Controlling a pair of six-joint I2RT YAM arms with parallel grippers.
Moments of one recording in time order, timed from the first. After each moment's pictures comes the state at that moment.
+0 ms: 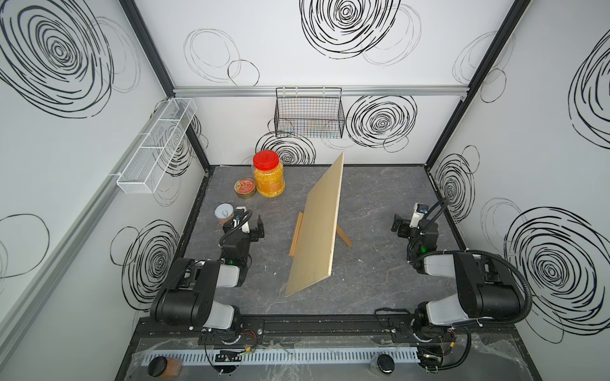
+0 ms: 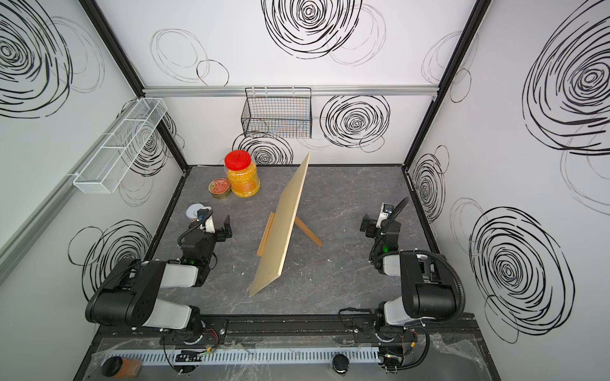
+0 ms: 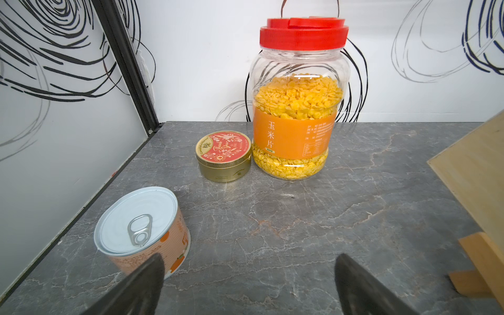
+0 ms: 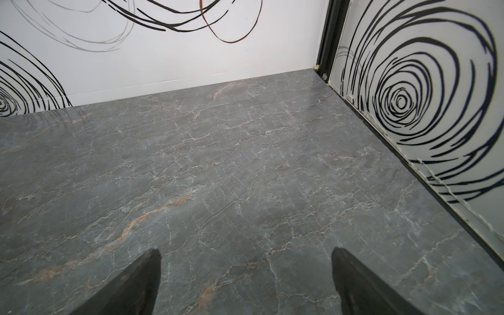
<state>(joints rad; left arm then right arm) -0.06 1.46 0.22 1.05 -0.14 -0.01 -0.01 1.47 0.32 0.80 0.09 0.07</state>
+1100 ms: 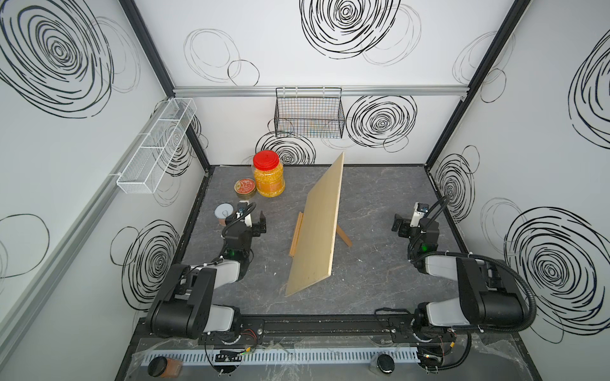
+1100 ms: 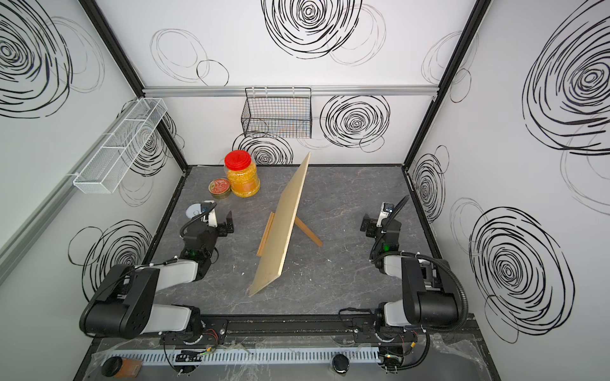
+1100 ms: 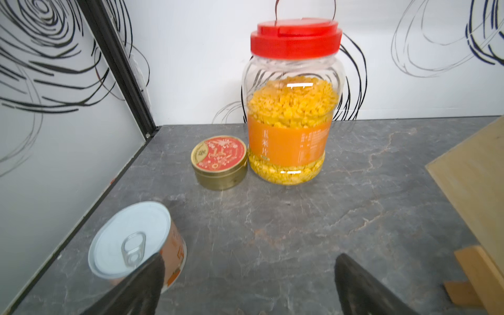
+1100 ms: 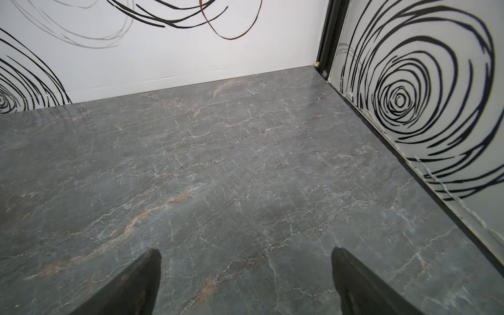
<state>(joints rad) -0.10 1.37 0.37 0.78 -0.18 0.01 -0.01 1.39 0.36 0.67 0.09 0.07</state>
